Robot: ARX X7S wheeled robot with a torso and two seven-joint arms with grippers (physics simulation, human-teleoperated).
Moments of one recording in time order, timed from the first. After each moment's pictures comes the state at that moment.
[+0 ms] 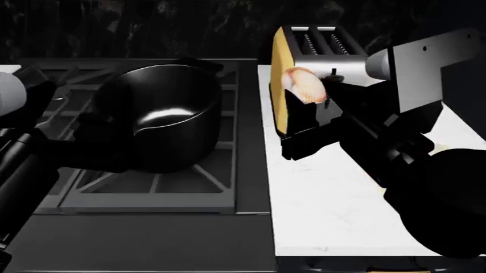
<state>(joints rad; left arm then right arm) -0.84 -0.78 -0.15 0.84 -1.99 -1.02 -1.18 1.00 0.61 -0.22 -0.59 1.58 1.12 0.81</state>
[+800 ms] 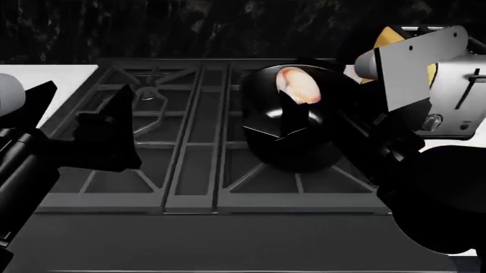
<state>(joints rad) -0.80 -0.78 -0.17 0.84 -1.95 -1.02 -1.13 1.02 0.60 -0.26 -0.57 1.54 1.11 0.80</state>
